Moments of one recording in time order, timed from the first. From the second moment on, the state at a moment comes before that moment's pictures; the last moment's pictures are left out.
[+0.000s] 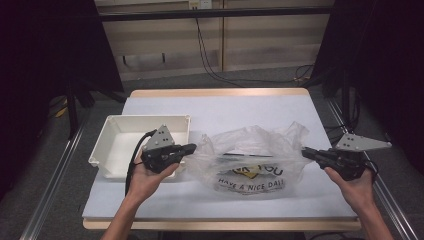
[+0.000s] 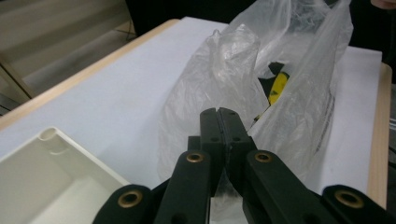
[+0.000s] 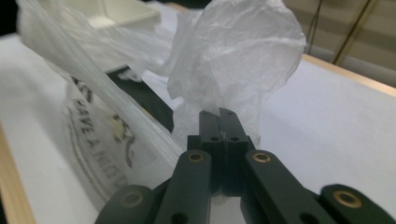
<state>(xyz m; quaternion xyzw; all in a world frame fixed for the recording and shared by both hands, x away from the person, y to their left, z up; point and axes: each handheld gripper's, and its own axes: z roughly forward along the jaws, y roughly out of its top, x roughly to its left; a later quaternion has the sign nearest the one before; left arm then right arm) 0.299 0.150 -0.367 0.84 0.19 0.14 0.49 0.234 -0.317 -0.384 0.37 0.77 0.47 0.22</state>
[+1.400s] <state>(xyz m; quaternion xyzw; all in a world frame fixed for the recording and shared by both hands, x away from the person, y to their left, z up) 0.280 0.124 -0.470 0.93 0.16 0.08 0.33 0.245 -0.322 -0.477 0.40 0.84 0.34 0.14</state>
